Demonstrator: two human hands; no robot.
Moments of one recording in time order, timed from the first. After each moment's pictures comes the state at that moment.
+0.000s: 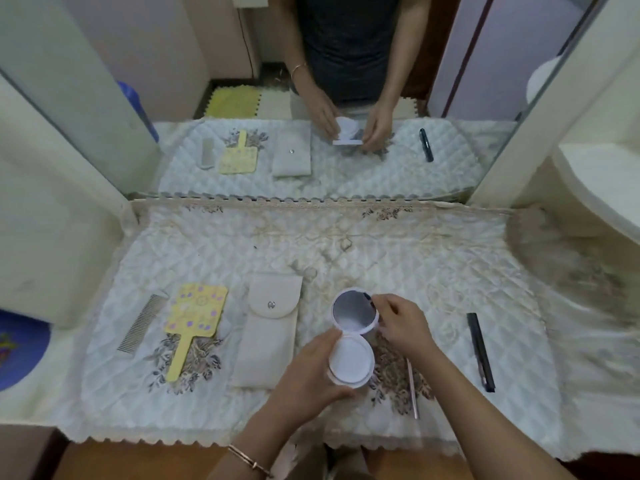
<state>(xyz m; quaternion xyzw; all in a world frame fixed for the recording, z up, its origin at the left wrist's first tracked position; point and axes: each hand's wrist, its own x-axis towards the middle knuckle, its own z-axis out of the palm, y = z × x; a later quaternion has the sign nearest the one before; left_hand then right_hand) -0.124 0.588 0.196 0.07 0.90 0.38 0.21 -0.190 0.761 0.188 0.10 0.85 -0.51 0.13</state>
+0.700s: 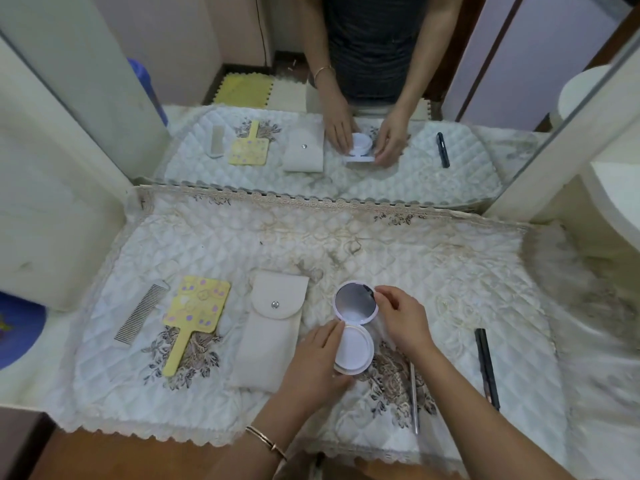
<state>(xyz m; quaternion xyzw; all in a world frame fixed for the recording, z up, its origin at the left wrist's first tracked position) -0.144 0.592 0.165 0.10 0.94 0.29 0.13 -0.214 0.751 0.190 0.12 0.86 -0.48 0.11</state>
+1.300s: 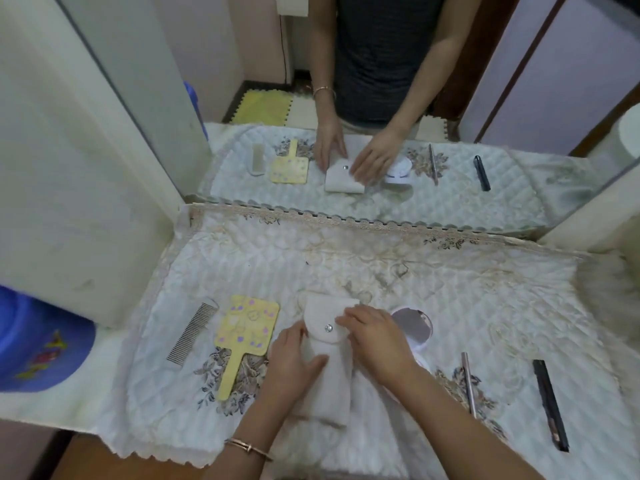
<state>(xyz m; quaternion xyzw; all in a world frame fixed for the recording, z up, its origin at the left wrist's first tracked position) -0.166 0.479 0.168 -0.13 0.89 0.42 0.12 -0.215 0.641 0.193 -0.25 0.95 -0.16 0.07</state>
